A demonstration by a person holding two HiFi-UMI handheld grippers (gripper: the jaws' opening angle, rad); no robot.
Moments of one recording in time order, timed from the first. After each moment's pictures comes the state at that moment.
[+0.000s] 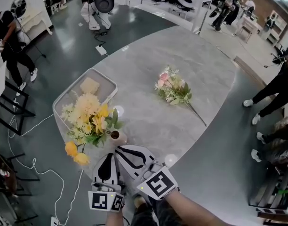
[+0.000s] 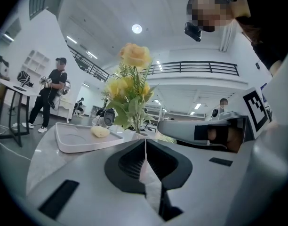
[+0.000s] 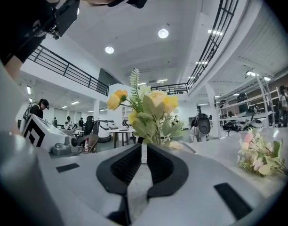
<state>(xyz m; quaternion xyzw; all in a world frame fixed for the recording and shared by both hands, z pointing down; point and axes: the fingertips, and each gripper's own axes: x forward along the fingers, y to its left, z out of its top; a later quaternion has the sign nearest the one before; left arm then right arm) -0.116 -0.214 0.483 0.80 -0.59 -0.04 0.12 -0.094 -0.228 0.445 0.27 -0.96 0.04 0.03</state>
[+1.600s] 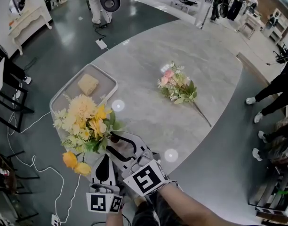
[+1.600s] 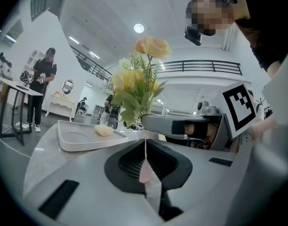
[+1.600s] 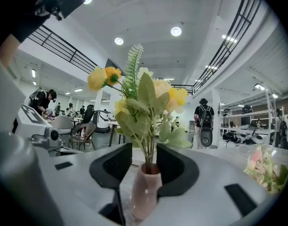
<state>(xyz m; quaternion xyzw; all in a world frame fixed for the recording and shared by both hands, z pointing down) -0.128 -0.226 0.496 0.79 -0.60 -0.04 0.13 -0.125 -0.270 0.453 0.27 -0.96 -0.02 0.09</state>
